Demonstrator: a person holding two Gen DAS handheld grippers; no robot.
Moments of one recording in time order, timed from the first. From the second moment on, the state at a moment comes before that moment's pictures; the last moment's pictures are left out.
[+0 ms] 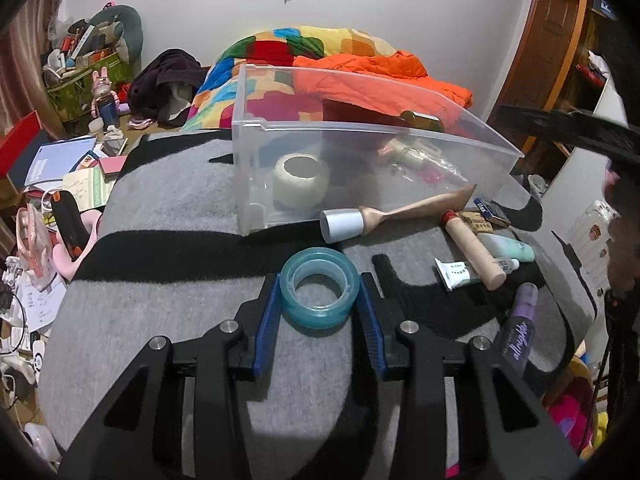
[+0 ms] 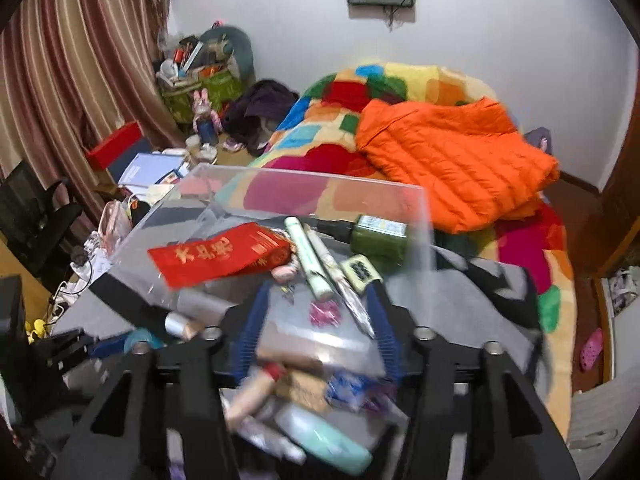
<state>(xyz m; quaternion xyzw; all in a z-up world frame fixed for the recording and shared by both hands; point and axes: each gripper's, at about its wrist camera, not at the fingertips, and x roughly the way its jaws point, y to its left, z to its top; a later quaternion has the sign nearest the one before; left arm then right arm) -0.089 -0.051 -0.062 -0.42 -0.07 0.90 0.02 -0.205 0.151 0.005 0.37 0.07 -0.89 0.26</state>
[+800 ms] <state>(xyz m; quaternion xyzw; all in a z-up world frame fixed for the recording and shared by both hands) -0.086 -0.047 -0.011 -0.37 -0.08 0.93 0.00 -0.176 0.176 -0.075 0.42 0.14 -0.84 0.31</state>
